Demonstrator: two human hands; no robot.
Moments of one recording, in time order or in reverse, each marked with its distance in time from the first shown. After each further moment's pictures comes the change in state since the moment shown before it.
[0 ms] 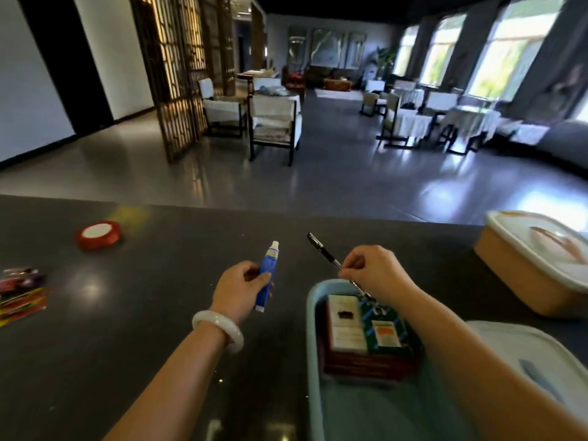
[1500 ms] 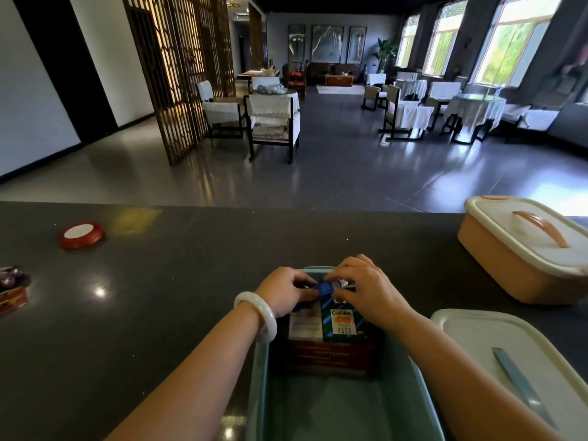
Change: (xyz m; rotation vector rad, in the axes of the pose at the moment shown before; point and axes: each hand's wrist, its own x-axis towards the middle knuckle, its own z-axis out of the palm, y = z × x) left_hand -0.004 0.040 0.115 0.237 -0.439 0.020; right_hand -0.013 0.101 -0.002 -0.180 0.050 -0.424
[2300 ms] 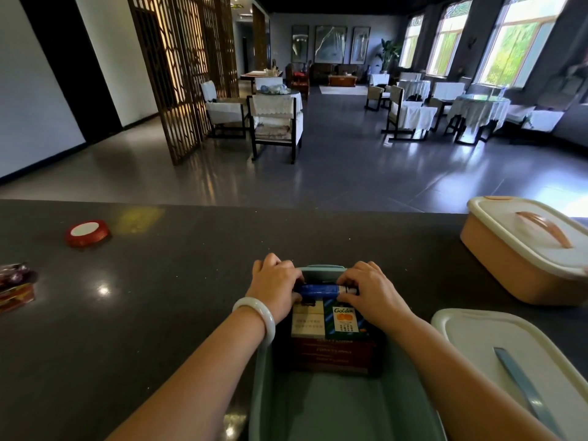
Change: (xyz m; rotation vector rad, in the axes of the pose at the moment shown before) left_hand 0.002 -0.021 0.000 0.843 0.354 0.308; right_hand -0.003 0.011 0.013 -0.003 -0.061 0.139
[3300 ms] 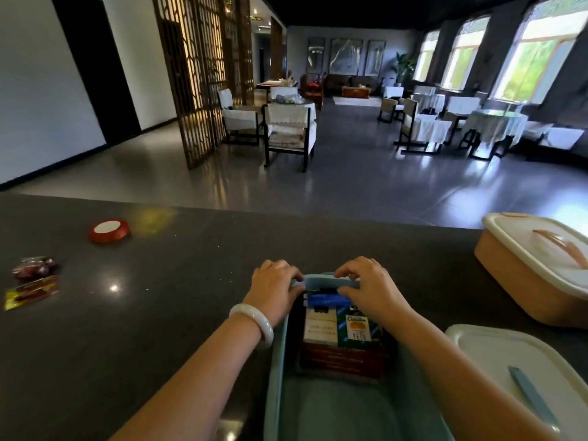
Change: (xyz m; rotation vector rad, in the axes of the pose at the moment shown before) left_hand -0.018 -0.018 -0.016 -0.193 0.097 -0.113; right_hand 0.013 -0.039 -0.013 0.092 0.024 0.008
